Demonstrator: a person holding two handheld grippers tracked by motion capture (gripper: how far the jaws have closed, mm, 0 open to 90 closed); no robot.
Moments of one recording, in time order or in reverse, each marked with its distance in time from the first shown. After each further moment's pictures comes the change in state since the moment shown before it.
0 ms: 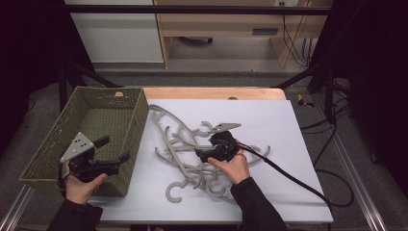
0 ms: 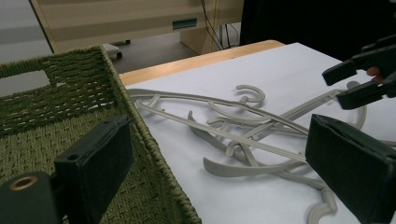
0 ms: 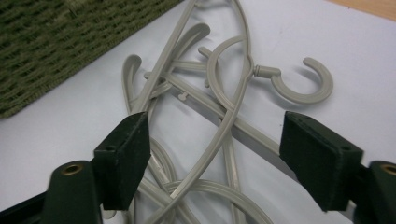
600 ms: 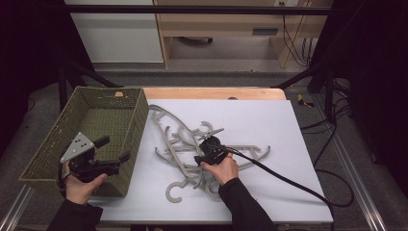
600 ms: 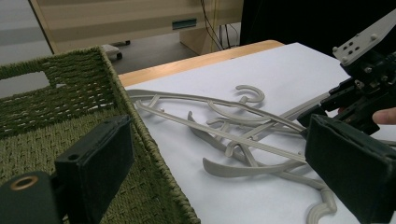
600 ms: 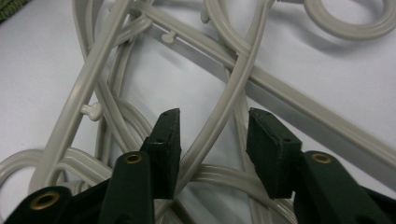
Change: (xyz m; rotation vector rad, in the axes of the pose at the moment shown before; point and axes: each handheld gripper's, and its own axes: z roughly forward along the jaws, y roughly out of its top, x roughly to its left) left arm -0.001 0.000 0.000 -0.002 -0.001 0.001; right arm 0.005 -0.018 0.055 0.206 -0.035 0.055
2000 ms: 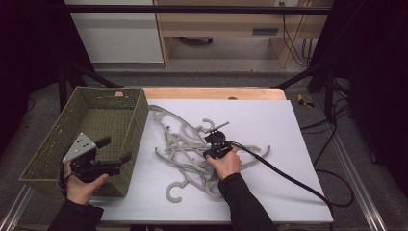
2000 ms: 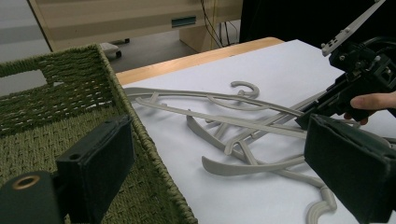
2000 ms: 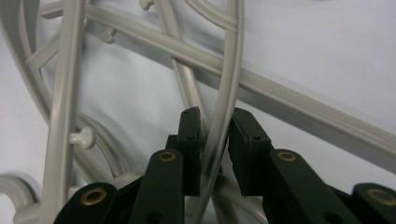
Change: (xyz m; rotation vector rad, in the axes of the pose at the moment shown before) left arm -0.002 -0.001 0.002 0.009 0.000 0.006; right arm -0.024 0.008 0.005 0.105 -0.054 0.175
